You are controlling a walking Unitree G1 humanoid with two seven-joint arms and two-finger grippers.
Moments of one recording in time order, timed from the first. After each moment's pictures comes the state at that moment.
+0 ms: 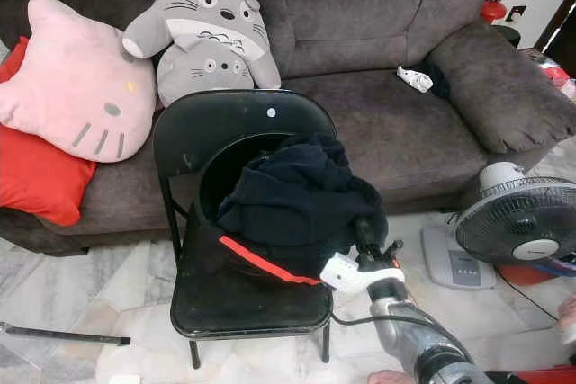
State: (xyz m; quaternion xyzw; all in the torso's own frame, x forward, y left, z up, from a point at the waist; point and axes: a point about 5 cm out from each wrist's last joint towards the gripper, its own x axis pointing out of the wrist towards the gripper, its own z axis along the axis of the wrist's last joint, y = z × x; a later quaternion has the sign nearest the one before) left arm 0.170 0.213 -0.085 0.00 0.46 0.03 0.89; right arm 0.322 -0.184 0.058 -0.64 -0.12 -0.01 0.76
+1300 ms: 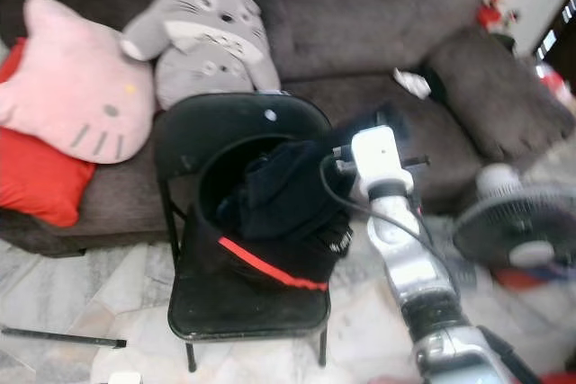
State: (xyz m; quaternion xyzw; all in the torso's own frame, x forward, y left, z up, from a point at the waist) left arm 0.170 0.212 -0.085 0.00 0.46 0.03 0.89; right arm 0.365 -0.160 0.181 -0.20 -0.16 -0.03 0.97
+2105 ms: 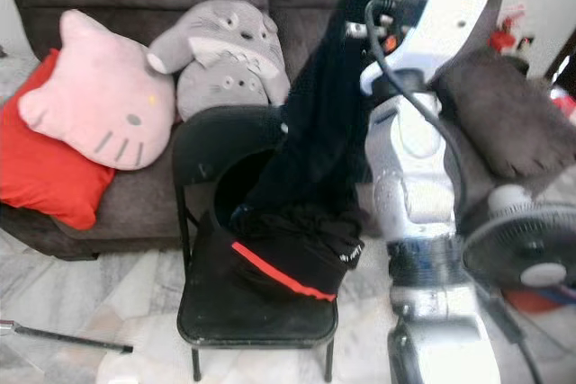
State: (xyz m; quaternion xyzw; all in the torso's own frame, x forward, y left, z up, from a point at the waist) left arm 0.167 0.213 -0.086 0.00 0.46 0.03 0.89; right arm 0.358 -0.134 0.312 0.11 -0.27 0.09 0.95
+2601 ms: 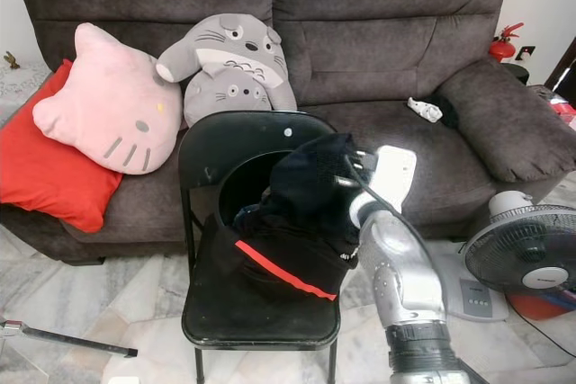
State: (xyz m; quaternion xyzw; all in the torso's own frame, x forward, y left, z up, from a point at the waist) left arm 0.167 0.214 -0.086 0.00 0.46 0.03 0.89; right arm 0.349 -0.146 0.169 0.09 0.05 0.01 1.00
